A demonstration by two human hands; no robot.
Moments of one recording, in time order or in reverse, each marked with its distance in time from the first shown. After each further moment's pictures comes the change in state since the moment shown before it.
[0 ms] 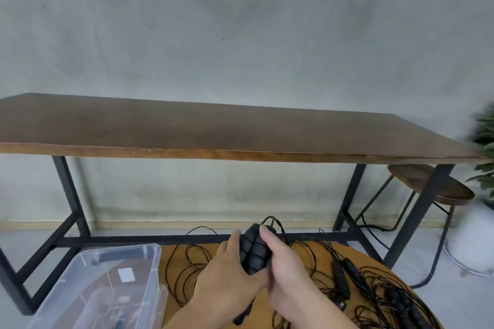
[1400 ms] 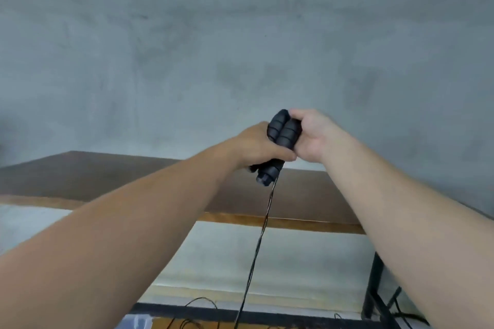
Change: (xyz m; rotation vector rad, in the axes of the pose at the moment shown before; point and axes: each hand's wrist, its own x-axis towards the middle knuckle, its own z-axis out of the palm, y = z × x) left_hand 0.102 0.241 -0.175 -0.094 0.052 0.443; right_hand -0.026 -0.324 0.062 -0.042 -0.235 -0.491
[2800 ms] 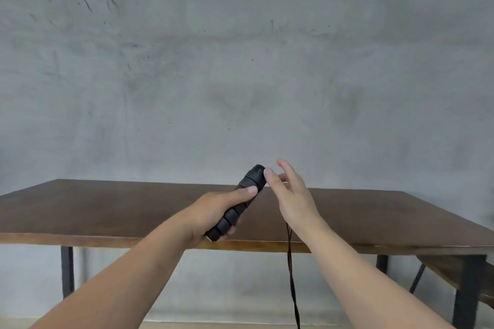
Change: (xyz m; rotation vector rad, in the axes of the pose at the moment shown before) left_hand -0.055 -0.051 -0.004 -0.460 -0.082 -0.299; right_hand -0.019 0.079 -0.031 -0.630 0.091 -0.426
